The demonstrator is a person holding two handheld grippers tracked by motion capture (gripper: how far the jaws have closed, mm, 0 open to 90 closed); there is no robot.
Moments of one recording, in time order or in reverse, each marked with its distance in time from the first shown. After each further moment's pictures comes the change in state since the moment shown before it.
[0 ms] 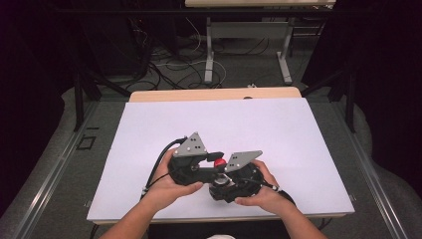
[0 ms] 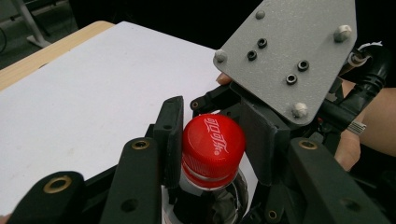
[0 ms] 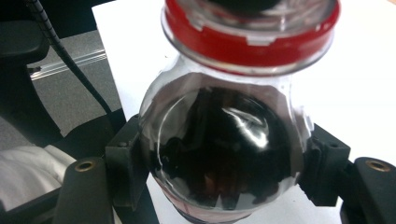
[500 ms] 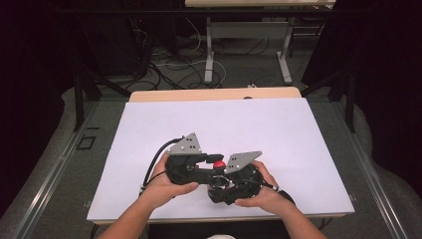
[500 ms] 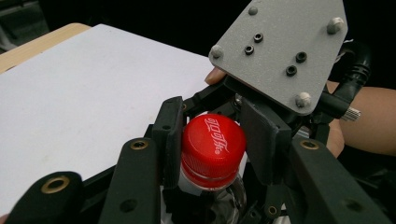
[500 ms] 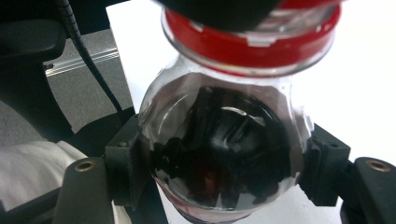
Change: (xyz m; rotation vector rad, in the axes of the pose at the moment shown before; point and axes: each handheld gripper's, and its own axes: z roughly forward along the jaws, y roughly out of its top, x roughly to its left) left arm 0.008 -0.008 -0.001 -0.026 -0.085 -0.012; right arm 0.002 0.001 0.000 -0.012 0.040 -0.012
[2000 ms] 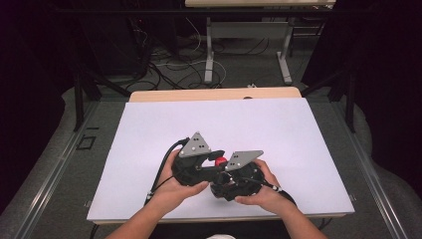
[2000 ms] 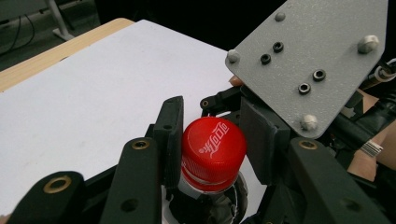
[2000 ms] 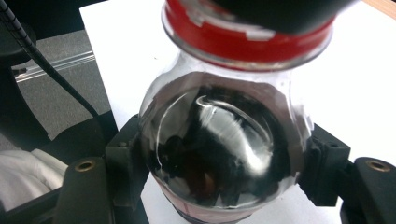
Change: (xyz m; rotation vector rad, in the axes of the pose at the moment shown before) left arm -0.016 0.010 0.010 0.005 0.182 -0.041; right arm -0.003 0.000 -0.002 0.010 -0.074 0.029
